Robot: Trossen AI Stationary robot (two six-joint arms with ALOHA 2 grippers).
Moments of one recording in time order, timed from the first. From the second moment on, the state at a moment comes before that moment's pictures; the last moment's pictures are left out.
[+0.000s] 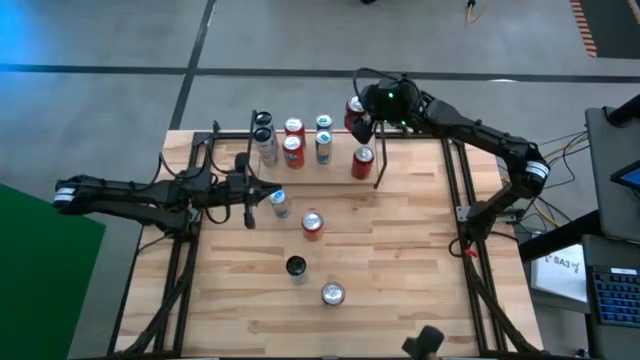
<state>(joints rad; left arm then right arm) 0.01 0.81 0.58 0.20 -0.18 0.16 -0.60 1.54 1.47 -0.41 0.06 -0.24</state>
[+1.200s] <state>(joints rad) 0.01 0.81 0.58 0.24 -0.18 0.25 -0.68 1.75 1.47 -0.36 0.03 -0.30</state>
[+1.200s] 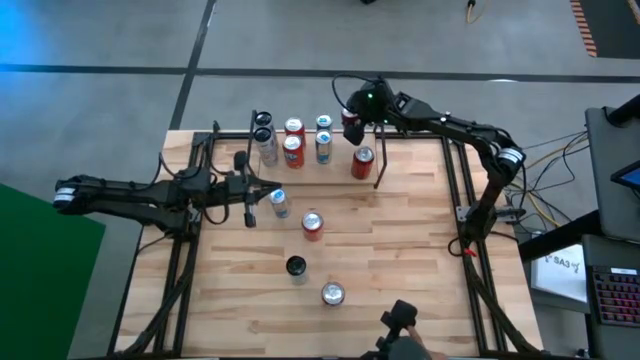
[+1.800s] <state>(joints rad) 0.01 0.81 0.58 0.27 -0.18 0.24 -0.69 1.79 1.46 -0.36 -0.03 -0.36</state>
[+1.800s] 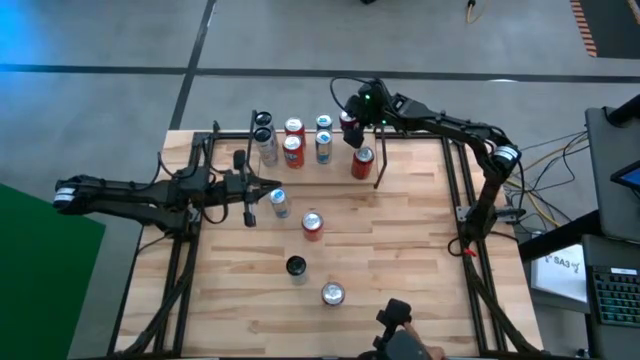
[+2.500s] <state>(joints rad) 0.01 0.90 0.55 0.47 -0.18 0.07 -0.76 1.79 1.45 -0.37 -0.26 -0.41</state>
